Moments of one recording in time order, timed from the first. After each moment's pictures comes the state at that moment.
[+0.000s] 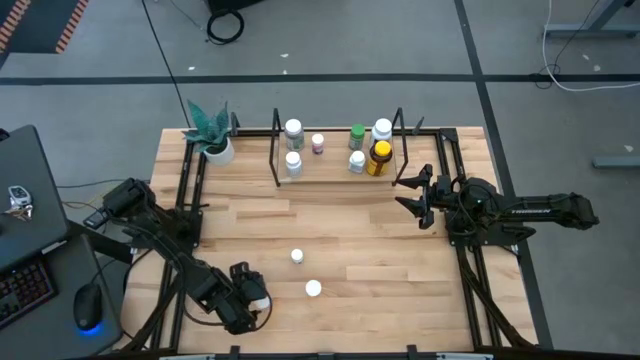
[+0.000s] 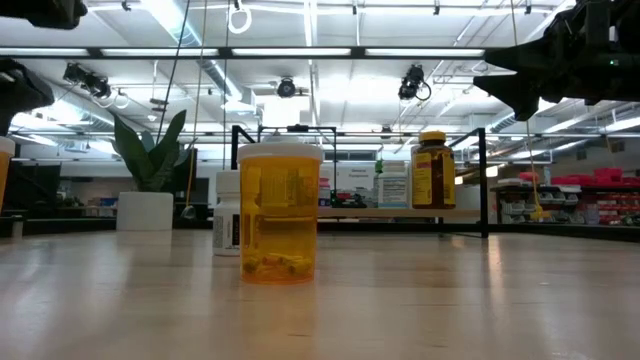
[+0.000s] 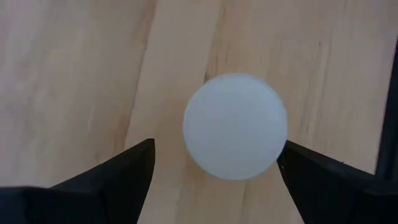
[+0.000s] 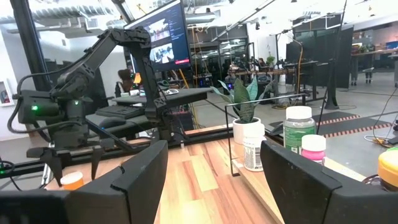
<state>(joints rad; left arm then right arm) -0.83 1.65 0.98 -0.54 -0.29 -1.00 -0.12 0.27 0.01 0.43 0.06 0.11</state>
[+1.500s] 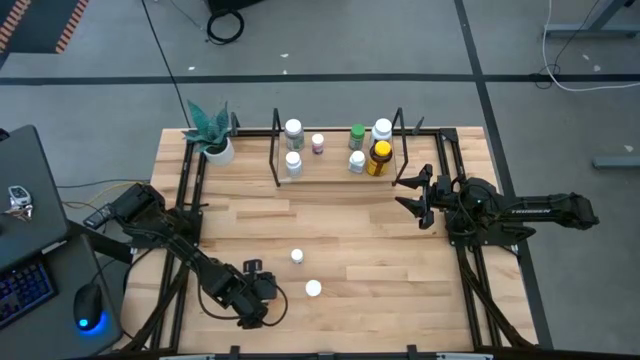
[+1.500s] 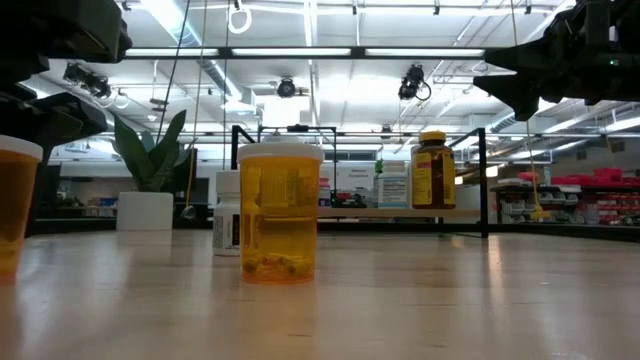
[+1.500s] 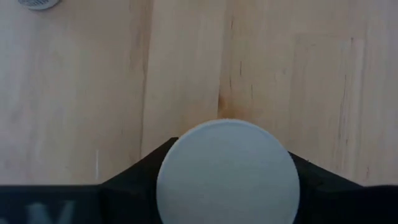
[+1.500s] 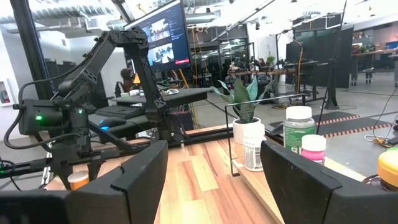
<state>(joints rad) -0.73 1.72 0.98 -0.48 -0.24 -0.77 -0.12 0.27 0.01 0.43 0.06 0.11</state>
